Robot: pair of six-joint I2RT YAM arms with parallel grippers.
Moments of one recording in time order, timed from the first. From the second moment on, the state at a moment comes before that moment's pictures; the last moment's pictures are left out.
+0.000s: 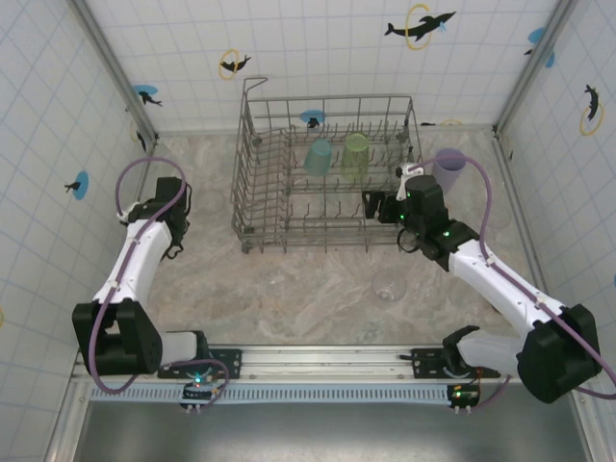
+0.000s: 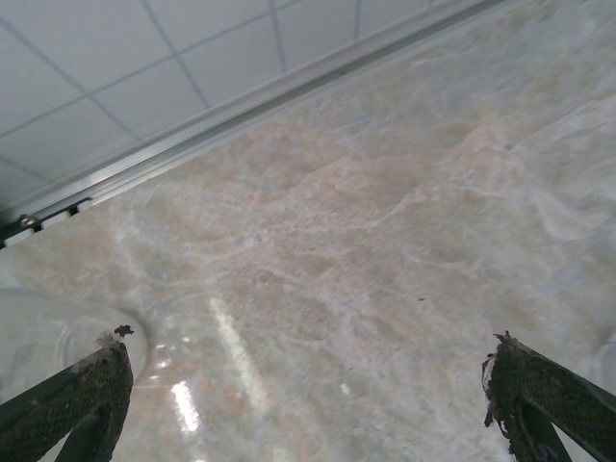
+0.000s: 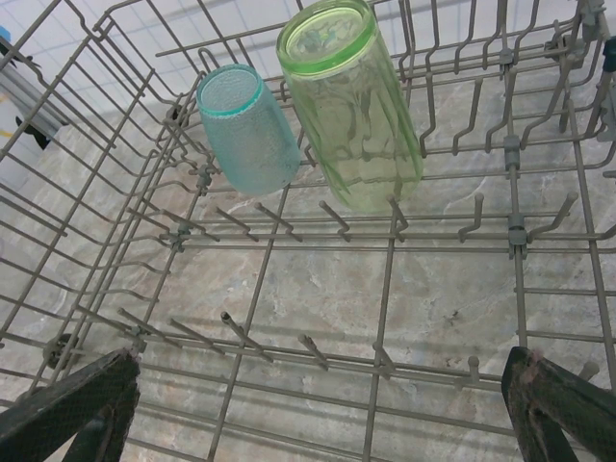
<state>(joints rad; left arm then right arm) 0.01 1.31 1.02 -1.00 -0.58 -0.97 0.50 1.17 0.83 -0.16 0.04 0.41</state>
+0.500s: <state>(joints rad) 0.08 1.24 0.98 -1.08 -0.60 -1.00 0.50 1.17 0.77 -0.13 0.02 0.42</state>
